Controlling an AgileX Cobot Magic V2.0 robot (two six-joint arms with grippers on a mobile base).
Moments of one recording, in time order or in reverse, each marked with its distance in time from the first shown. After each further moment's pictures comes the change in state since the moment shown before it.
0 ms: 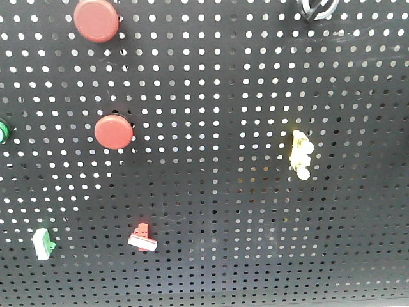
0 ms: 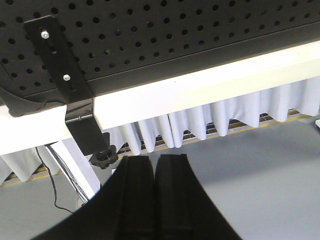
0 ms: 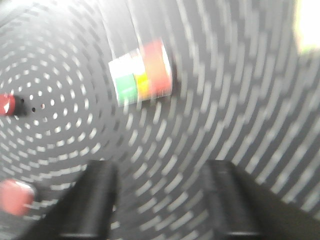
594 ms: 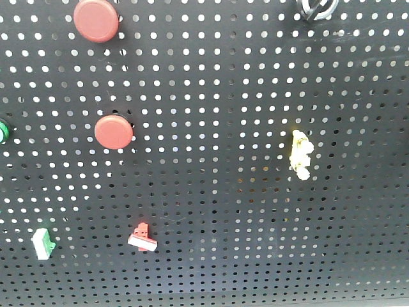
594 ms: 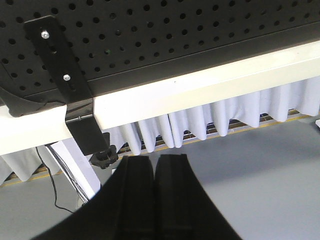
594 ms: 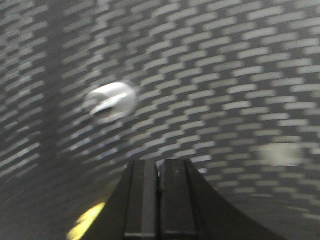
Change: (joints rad) left arm 0.000 0.000 0.000 0.000 0.000 0.000; right arm 0.001 -0.135 -0.005 0.885 0.476 -1.265
